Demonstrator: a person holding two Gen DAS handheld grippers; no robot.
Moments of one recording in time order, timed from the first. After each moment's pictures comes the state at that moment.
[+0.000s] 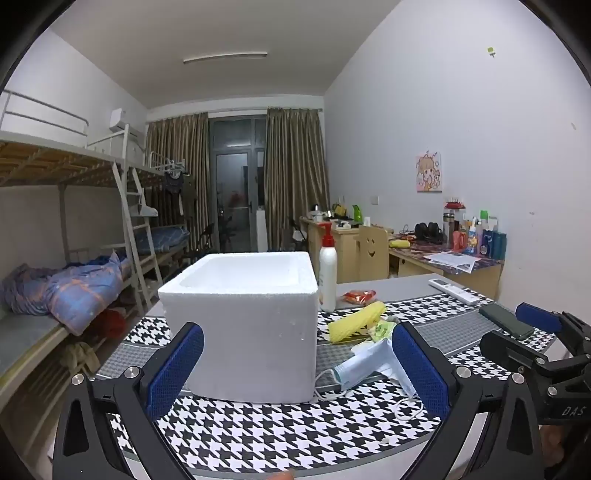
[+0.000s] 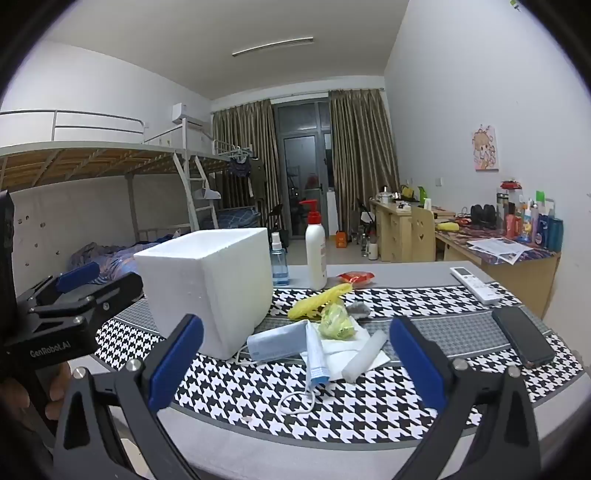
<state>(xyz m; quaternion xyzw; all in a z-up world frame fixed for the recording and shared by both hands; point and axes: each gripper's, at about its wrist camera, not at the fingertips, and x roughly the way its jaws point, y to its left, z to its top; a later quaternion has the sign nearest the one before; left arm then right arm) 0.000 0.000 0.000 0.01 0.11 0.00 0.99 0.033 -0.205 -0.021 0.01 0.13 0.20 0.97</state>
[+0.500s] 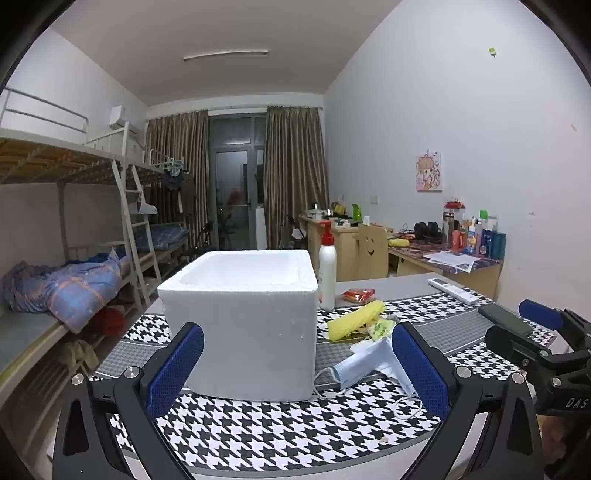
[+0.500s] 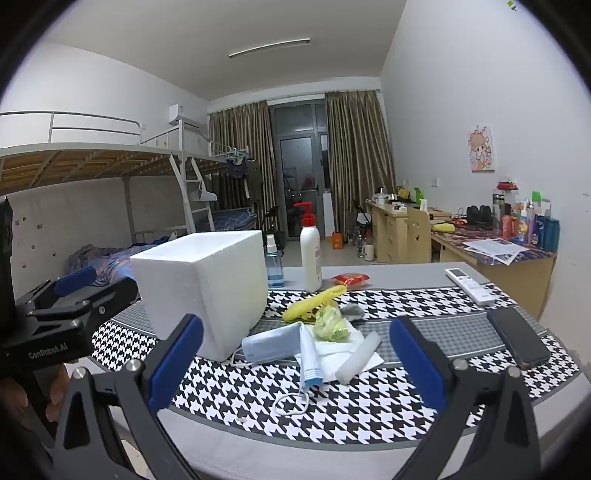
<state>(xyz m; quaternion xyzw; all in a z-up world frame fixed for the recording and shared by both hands) 0.001 -0.001 0.001 0.01 0.12 0.00 0.99 0.033 -0.210 -0.017 0.02 0.13 0.20 0.97</state>
